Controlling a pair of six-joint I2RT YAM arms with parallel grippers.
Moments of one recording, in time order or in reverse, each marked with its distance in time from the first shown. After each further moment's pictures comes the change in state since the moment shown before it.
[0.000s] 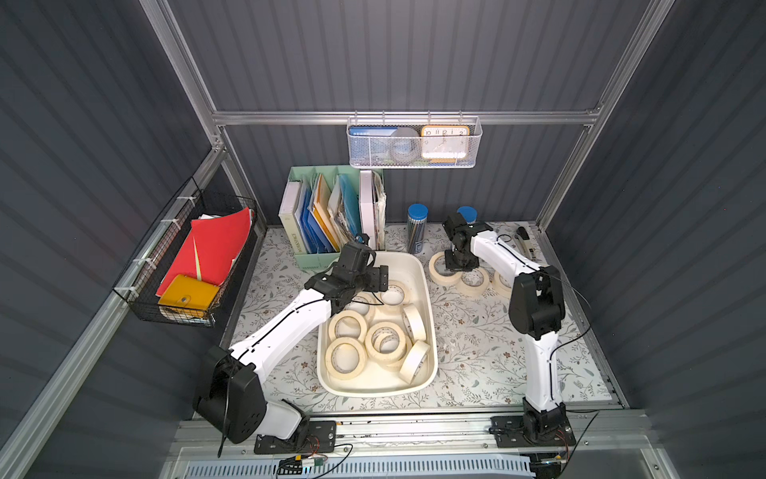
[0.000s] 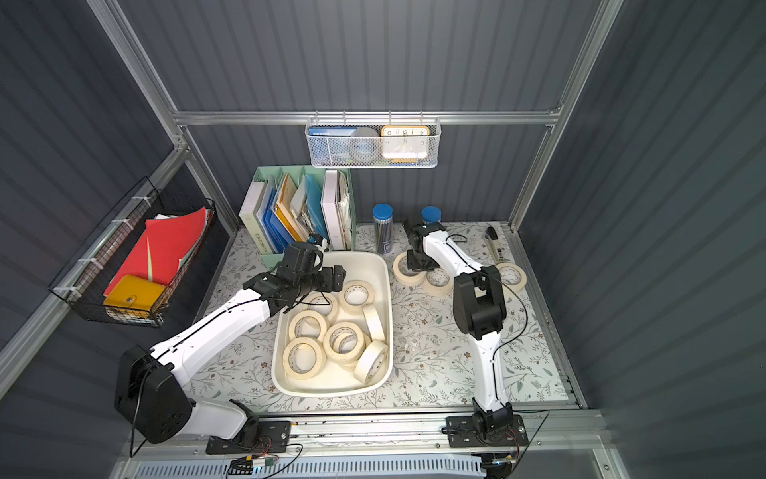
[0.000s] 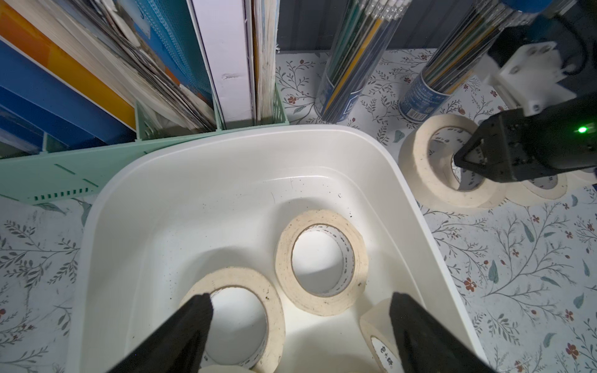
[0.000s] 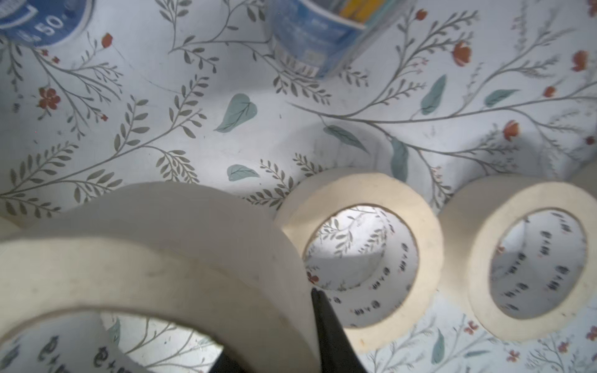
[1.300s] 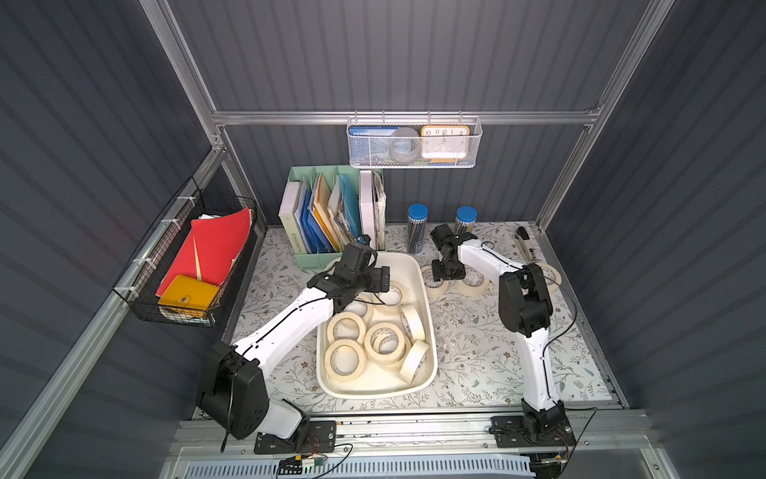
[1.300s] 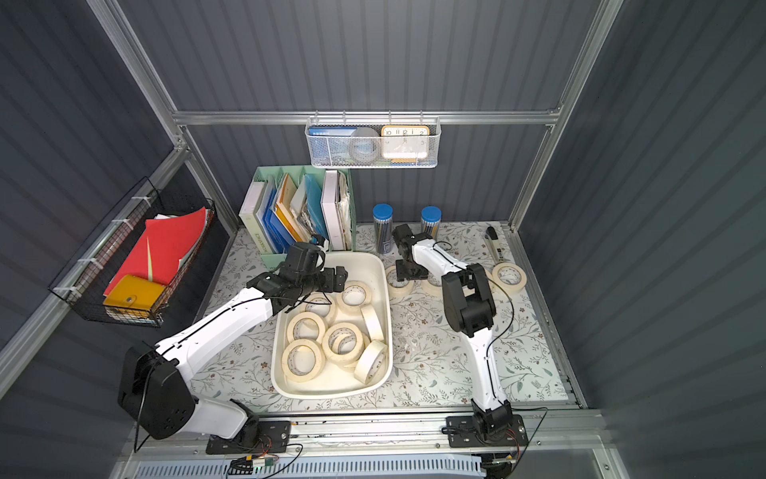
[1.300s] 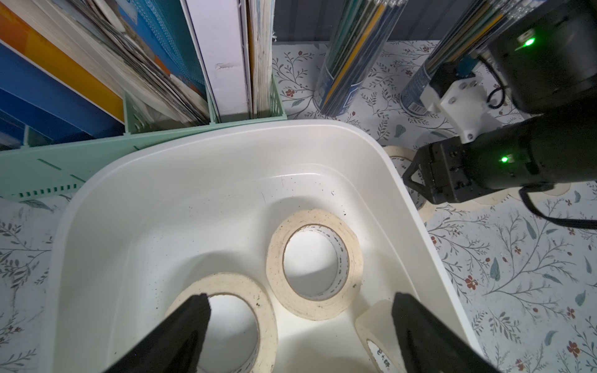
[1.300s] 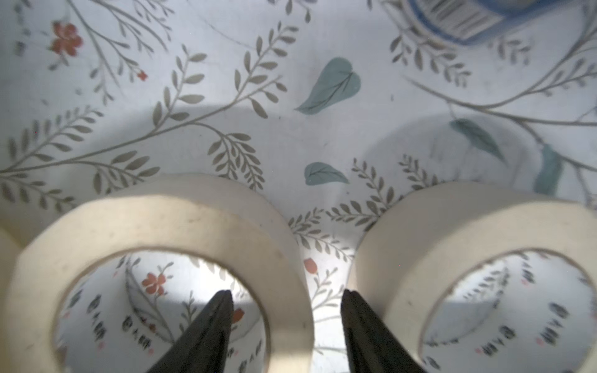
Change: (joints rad) left arm 0.000 0.027 0.000 0.003 0.010 -0.003; right arm 0.047 0.031 -0.061 0.116 -0.067 -0.007
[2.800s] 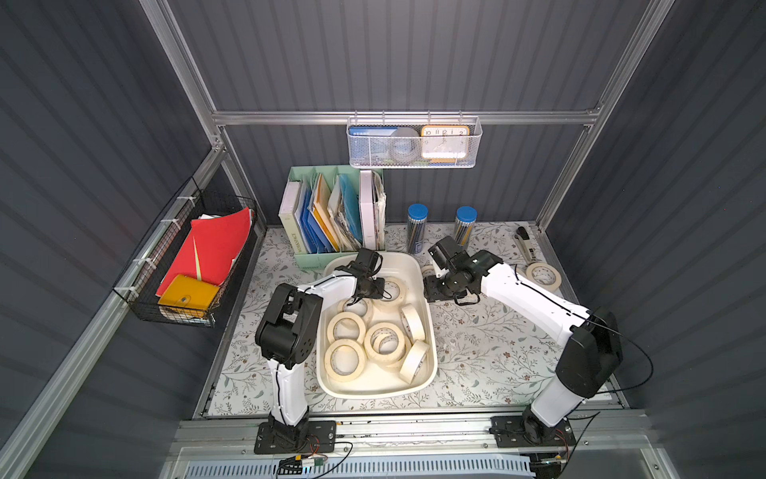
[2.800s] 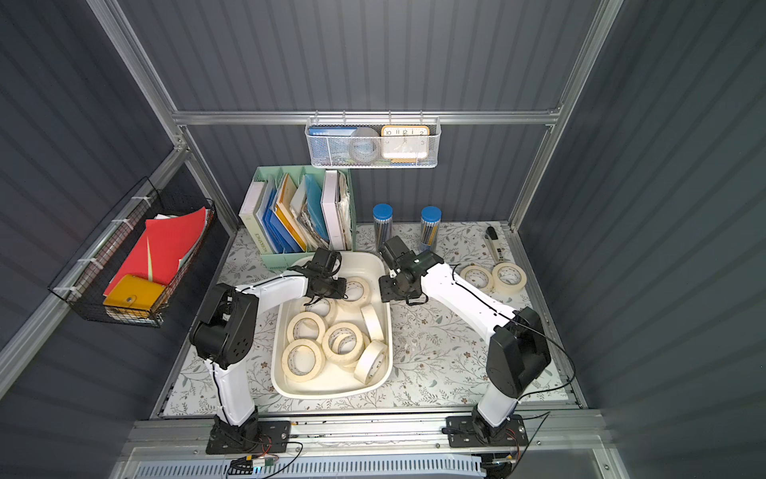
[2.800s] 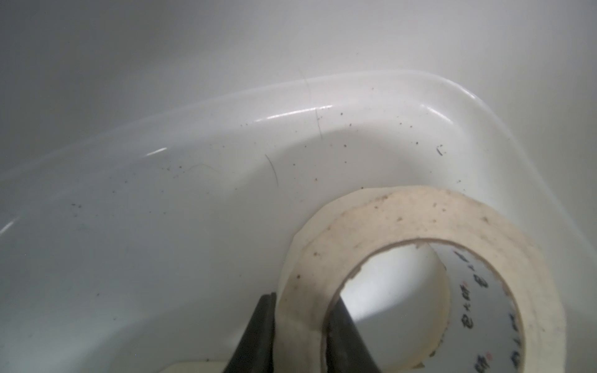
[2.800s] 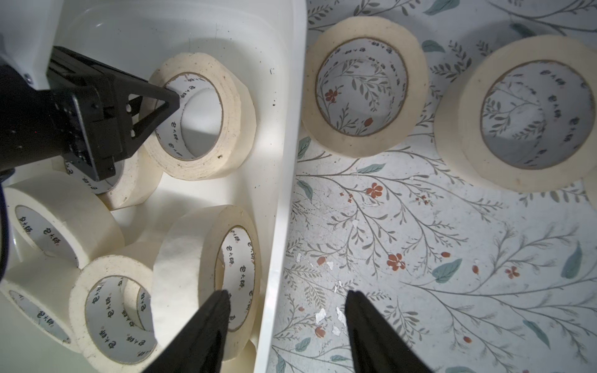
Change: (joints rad) left arm 0.104 0.481 0.105 0.065 0.146 0.085; right arm 0.247 -0.568 -0.396 -0.005 -0.108 0.122
